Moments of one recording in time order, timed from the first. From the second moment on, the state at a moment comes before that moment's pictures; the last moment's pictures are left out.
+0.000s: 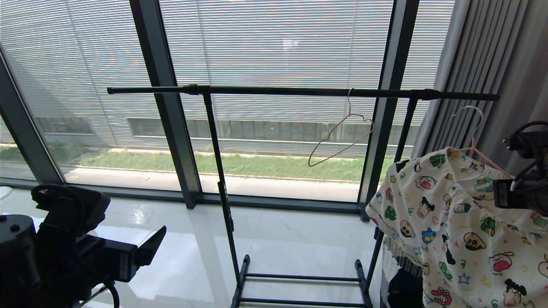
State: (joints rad) left arm -0.33 1.24 -0.23 -0.68 0.34 0.18; right arm 0.06 1.51 -0.86 -0.11 -0.41 0.05
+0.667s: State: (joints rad) left arm -0.43 1.24 -0.29 -0.68 0.34 0.22; right arm 0.19 1.66 -1.07 -0.15 -0.57 0.11
